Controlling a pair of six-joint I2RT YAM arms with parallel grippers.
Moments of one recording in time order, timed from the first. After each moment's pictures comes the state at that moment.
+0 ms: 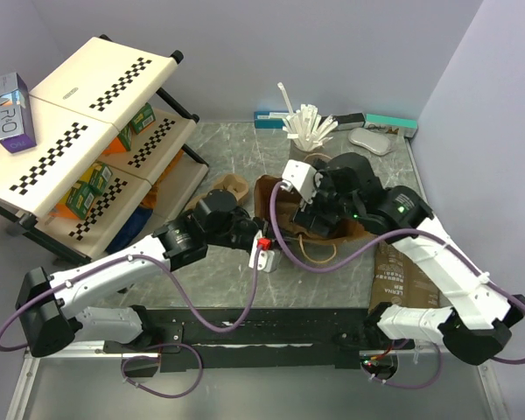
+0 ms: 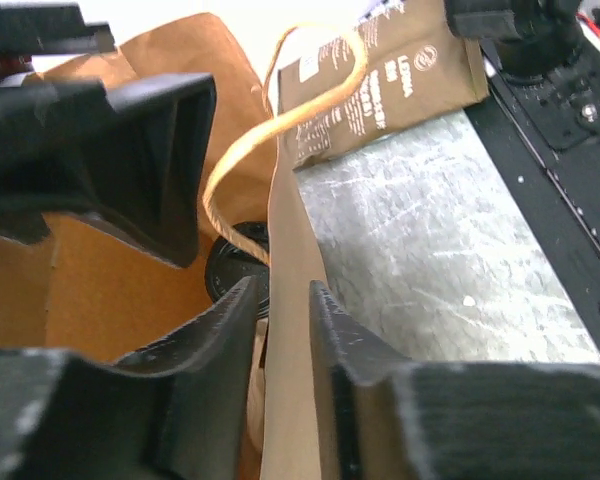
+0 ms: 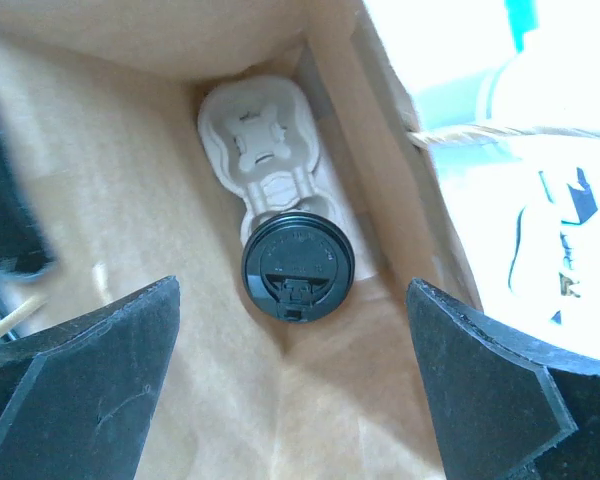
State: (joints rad) left arm -0.97 1.21 1.00 -0.07 0.63 0.89; right arm 0.73 1.17 1.47 -1.01 0.04 -0.55
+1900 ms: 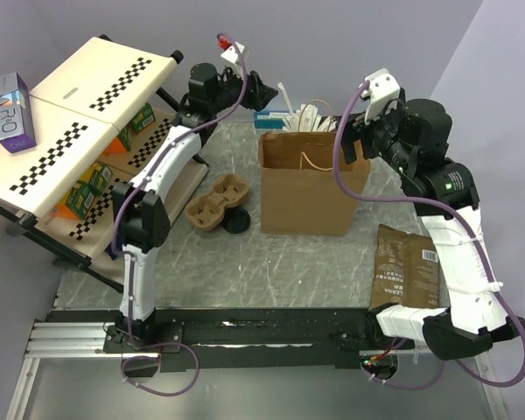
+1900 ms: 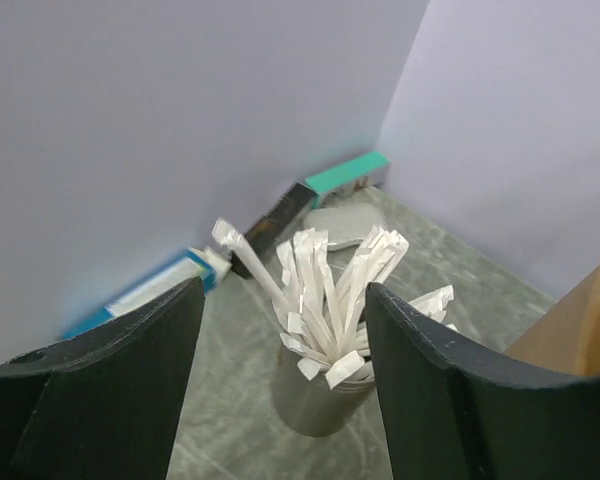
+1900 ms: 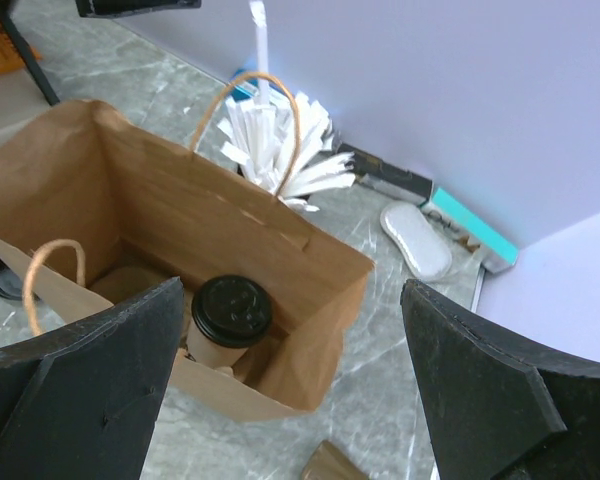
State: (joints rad) left arm -0.40 2.12 2.15 0.07 0.48 -0.17; right arm 0.34 1.23 1.76 -0.77 0.02 -0.30
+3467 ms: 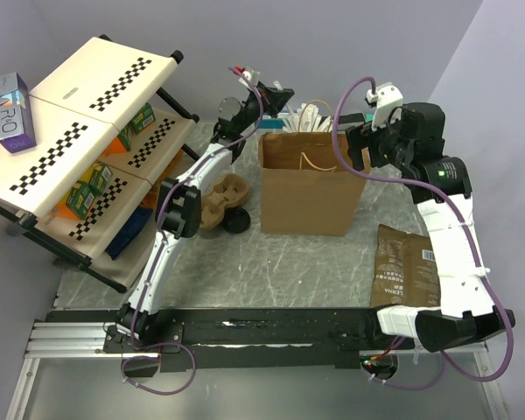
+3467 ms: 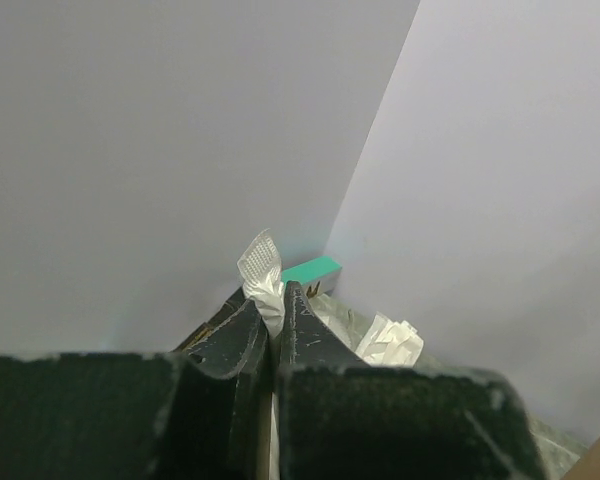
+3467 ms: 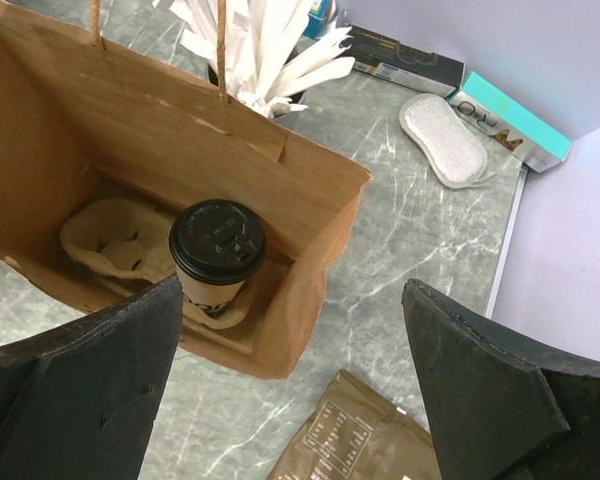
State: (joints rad) left arm -0.44 2.66 2.47 0.66 0.46 -0.52; right arm 0.16 1.26 1.66 -0.85 -0.09 -0.26
